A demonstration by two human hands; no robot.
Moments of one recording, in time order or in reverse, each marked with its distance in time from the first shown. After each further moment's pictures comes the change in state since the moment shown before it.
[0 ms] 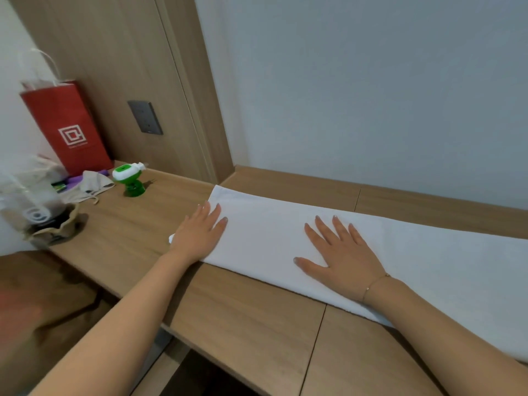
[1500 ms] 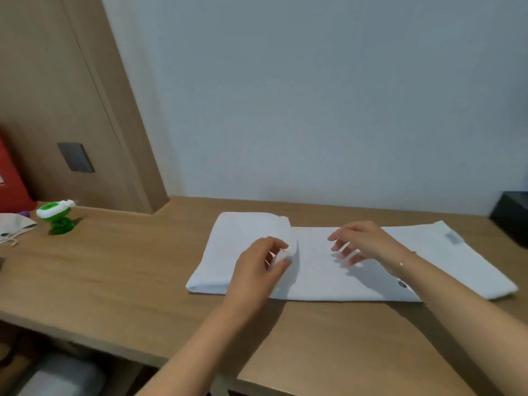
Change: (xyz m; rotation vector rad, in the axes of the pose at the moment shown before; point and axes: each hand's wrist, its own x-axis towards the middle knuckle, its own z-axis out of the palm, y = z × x) left_hand -0.154 0.245 0.018 -0.711 0.230 0.512; right_hand -0.151 0.122 -0.091 1.096 0.230 0.436
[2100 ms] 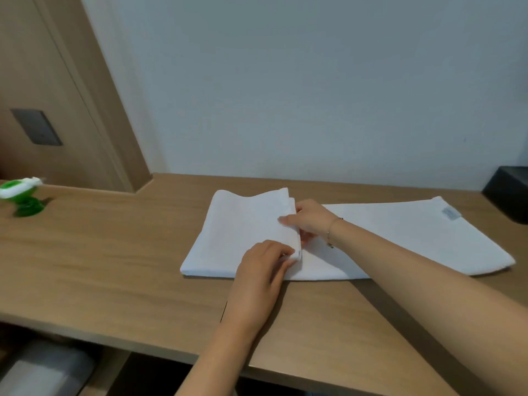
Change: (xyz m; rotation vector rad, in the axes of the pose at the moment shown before) left_hand -0.031 -0.020 0.016 0.100 -0.008 0.215; right_hand 0.049 -0.022 0.087 -0.116 -0.087 0.118
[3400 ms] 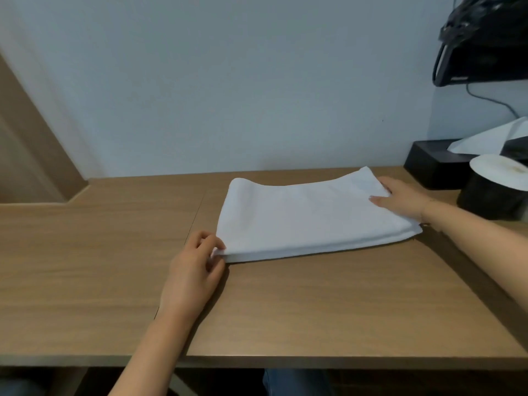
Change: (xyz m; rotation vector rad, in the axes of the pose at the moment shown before) left_hand -0.001 0.009 0.004 0.126 -0.038 -0.080; right_hand -0.070 0.163 -0.234 -0.350 0.358 0.027
